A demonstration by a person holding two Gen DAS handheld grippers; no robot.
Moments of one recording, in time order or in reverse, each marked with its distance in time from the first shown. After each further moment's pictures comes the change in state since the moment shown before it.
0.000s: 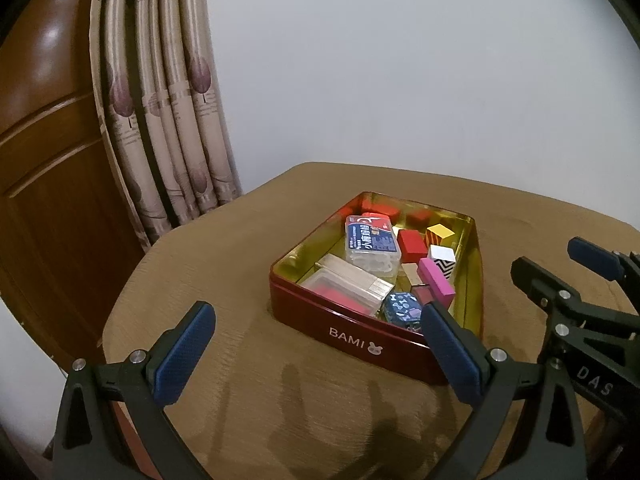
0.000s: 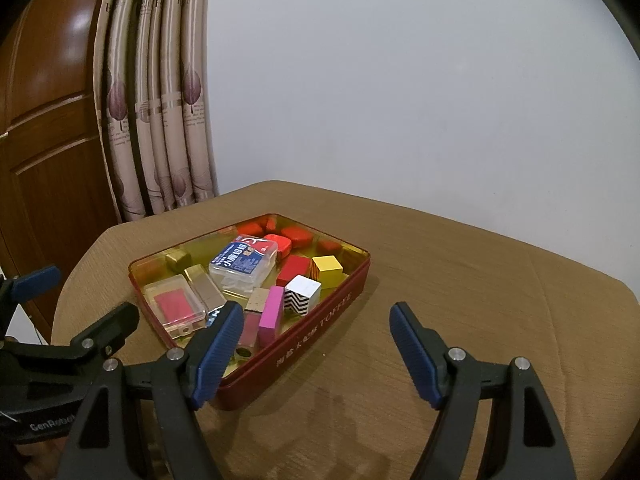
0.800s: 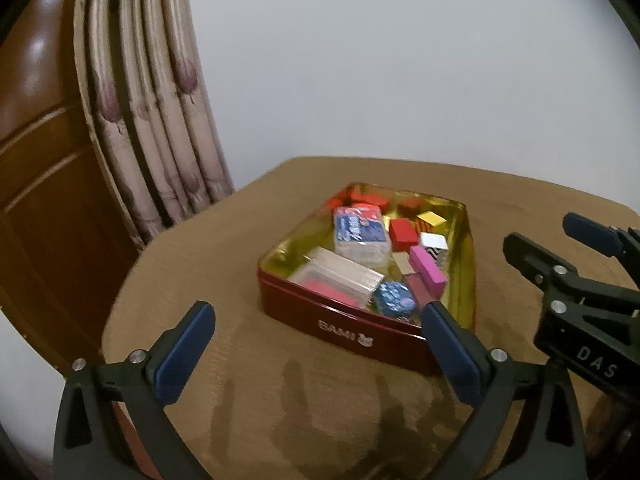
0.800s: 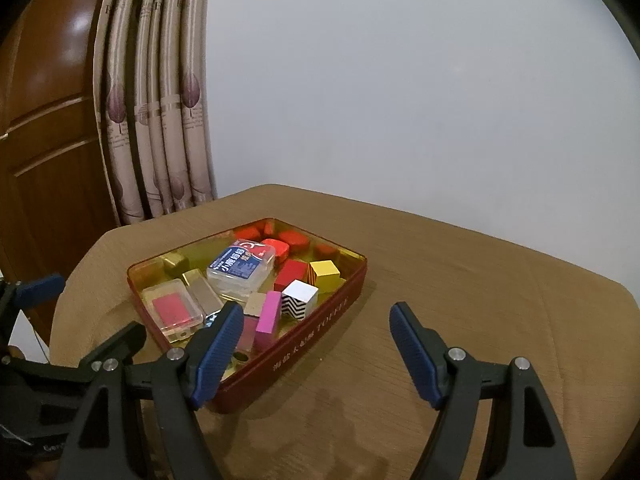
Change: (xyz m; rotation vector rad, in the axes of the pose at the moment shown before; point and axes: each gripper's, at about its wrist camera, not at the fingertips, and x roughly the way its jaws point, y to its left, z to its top) left arm 0.005 -0.010 0.000 0.040 0.043 -0.019; right arm -0.003 0.000 0.004 -0.005 -0.016 -0.006
